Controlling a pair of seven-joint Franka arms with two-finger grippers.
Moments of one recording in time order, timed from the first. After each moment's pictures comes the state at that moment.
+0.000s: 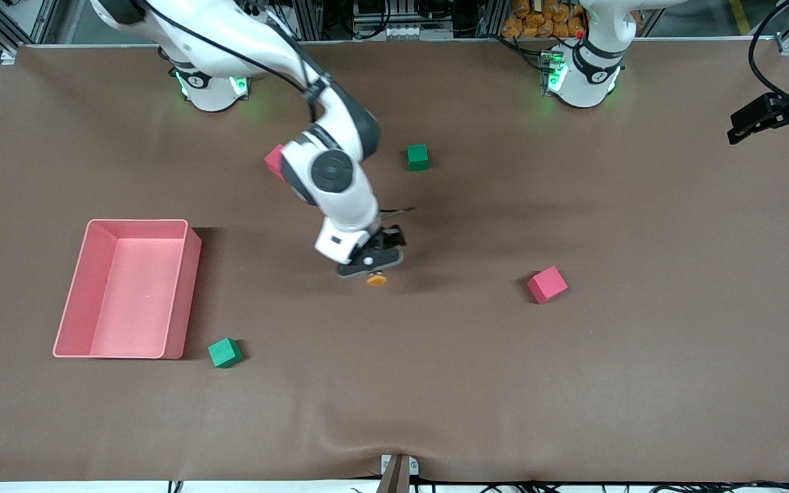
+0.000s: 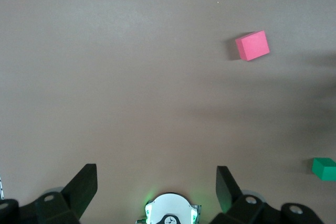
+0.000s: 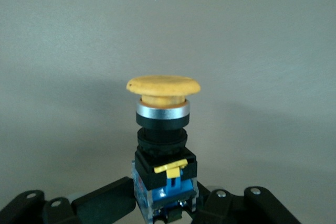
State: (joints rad) left arm 0.06 -0.10 -0.06 -1.59 0.04 1.39 -0.08; right arm 0.63 0.70 0.12 -1.50 -0.02 2.31 0.55
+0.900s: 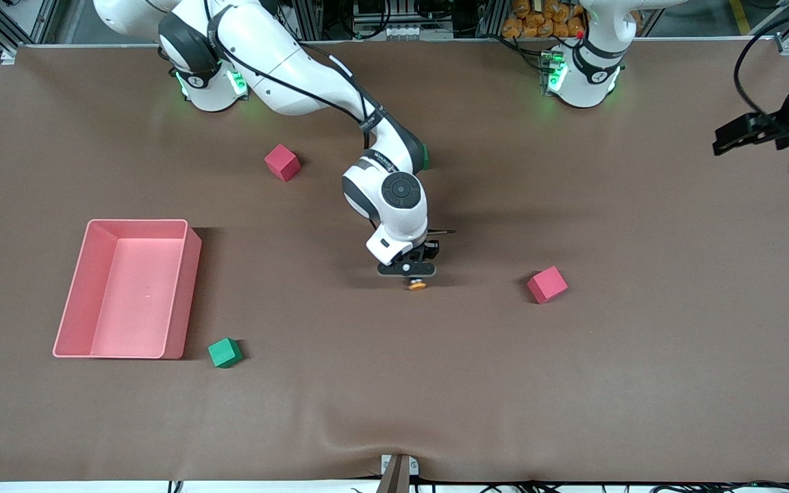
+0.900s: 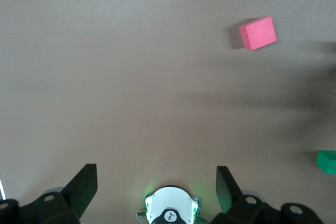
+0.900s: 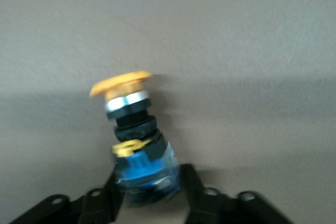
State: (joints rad) left arm 0.05 -0.03 -0.07 -1.62 0.04 1.39 -0.08; right arm 0.79 0.95 0.02 -1.26 -0.02 2.30 0.85
